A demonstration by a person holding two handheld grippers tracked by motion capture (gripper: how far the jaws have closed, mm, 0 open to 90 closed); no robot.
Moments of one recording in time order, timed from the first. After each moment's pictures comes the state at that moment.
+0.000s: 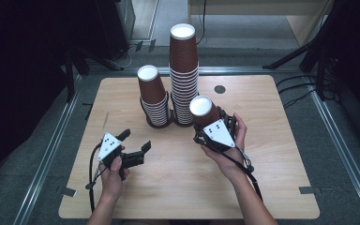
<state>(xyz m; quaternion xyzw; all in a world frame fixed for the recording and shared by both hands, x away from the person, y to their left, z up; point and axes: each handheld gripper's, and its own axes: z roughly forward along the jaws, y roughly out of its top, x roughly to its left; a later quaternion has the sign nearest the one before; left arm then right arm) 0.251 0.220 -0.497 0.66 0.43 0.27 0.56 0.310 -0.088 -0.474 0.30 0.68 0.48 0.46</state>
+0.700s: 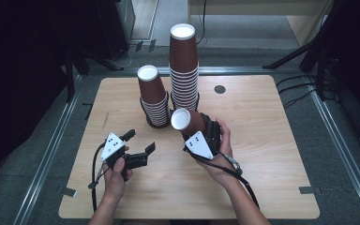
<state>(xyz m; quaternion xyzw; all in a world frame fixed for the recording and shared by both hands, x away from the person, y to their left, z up) 0.250 0.210 -0.493 0.66 0.42 0.25 0.57 0.299 -0.056 -0.497 0.19 0.72 0.43 0.50</state>
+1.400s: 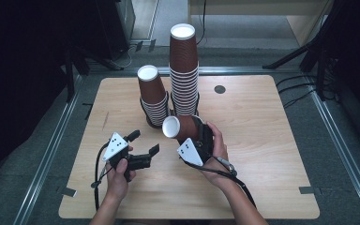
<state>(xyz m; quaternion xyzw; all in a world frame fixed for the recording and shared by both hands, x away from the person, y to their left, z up) 0.249 0.202 -0.490 0.67 0.40 0.23 0.58 0.292 -0.042 -0.507 0.12 0.74 0.40 0.53</state>
